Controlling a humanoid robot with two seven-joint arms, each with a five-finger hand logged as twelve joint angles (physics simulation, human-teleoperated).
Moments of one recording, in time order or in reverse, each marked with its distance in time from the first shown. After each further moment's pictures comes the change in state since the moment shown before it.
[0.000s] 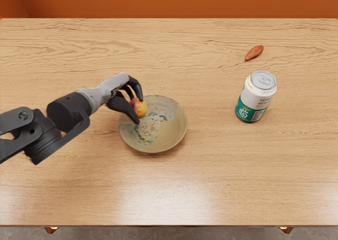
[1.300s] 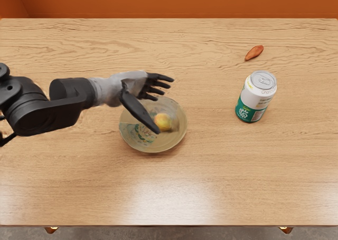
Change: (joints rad) left arm -0.050 0.023 -0.184 0.048 -0.638 -0.312 -0.001; right arm 0.009 0.000 0.001 0.003 0.001 0.001 0.000
